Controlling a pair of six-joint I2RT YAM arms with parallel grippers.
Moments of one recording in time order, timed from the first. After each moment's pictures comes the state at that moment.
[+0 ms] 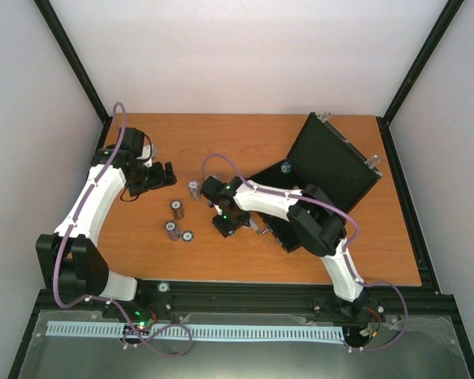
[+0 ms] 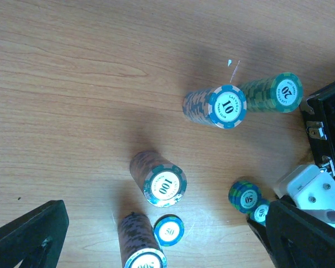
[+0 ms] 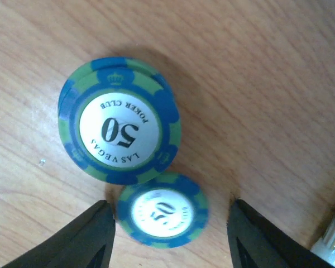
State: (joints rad) left arm -0.09 1.41 1.27 -1.02 0.19 -0.34; right arm 0.94 2.15 1.60 -0.92 -0.03 0.23
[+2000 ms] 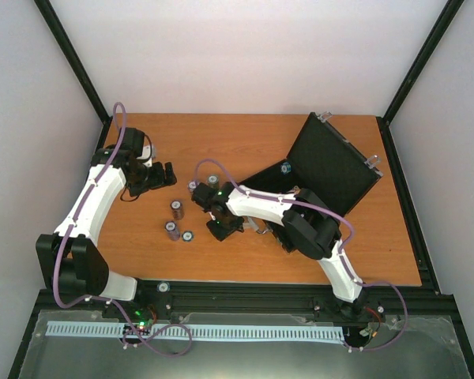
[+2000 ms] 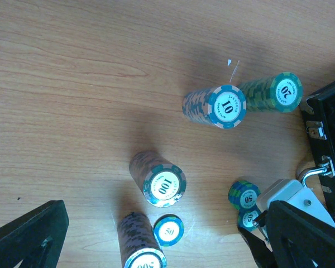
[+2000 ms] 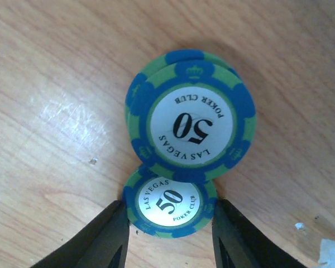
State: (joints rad) left arm -0.09 1.42 1.27 -1.02 0.19 -0.33; right arm 1.00 2.17 1.65 -0.95 -0.01 0.30
